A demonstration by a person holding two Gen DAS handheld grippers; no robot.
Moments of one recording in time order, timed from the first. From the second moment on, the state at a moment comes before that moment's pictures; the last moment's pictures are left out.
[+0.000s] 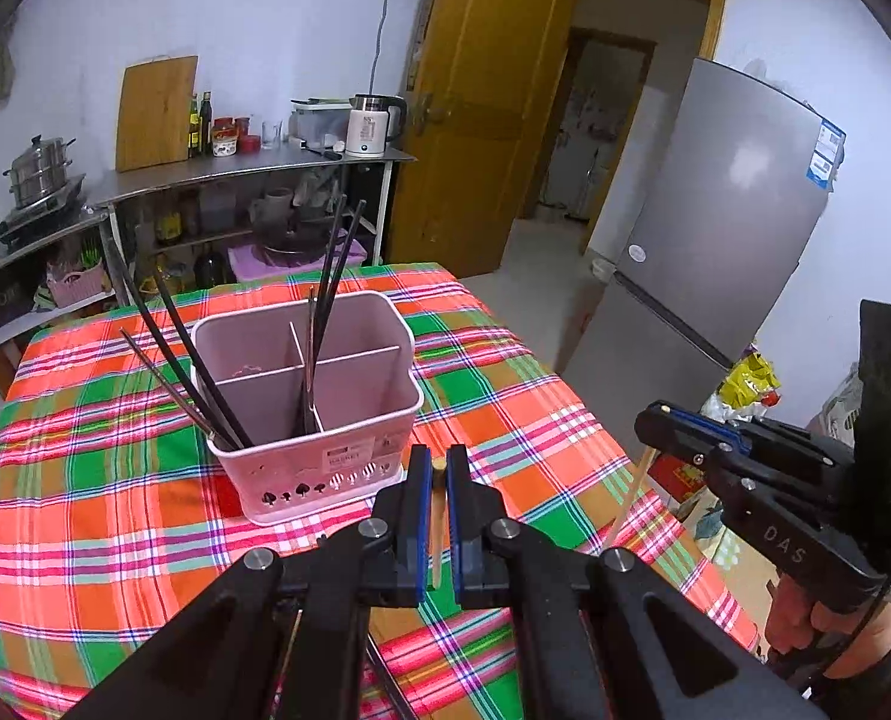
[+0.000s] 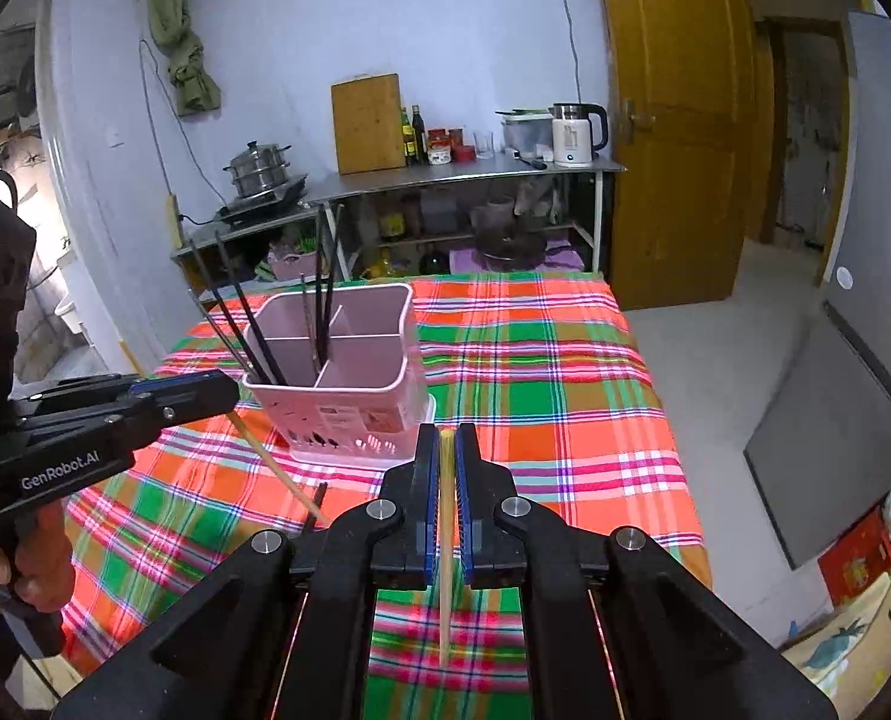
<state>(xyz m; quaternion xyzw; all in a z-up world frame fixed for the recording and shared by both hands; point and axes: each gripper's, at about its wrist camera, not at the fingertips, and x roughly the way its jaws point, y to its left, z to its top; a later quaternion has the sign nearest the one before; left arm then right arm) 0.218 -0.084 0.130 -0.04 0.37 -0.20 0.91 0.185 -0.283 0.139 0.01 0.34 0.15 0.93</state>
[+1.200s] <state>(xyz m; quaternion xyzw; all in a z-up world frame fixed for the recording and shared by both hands) 0.166 -0.055 0.145 -0.04 0.37 -0.20 0.91 0.115 -0.289 0.156 0.02 0.29 0.14 0.95</state>
